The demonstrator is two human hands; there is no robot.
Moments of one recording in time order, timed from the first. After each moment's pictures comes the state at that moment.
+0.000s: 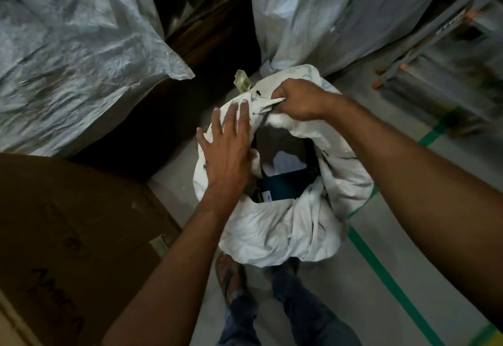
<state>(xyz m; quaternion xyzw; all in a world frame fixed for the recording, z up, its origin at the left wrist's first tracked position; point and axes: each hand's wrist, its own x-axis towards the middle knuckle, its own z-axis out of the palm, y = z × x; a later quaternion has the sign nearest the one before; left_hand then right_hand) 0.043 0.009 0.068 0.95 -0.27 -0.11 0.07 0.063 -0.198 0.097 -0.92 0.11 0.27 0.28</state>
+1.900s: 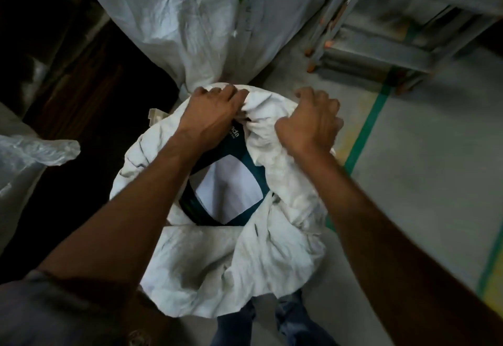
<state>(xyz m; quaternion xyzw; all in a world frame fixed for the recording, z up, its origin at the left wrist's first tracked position) 0.156 -0.209 -0.020 0.76 -0.64 -0.05 0.00 -0.011 -0.302 0.034 -0.78 0.60 0.03 0.19</state>
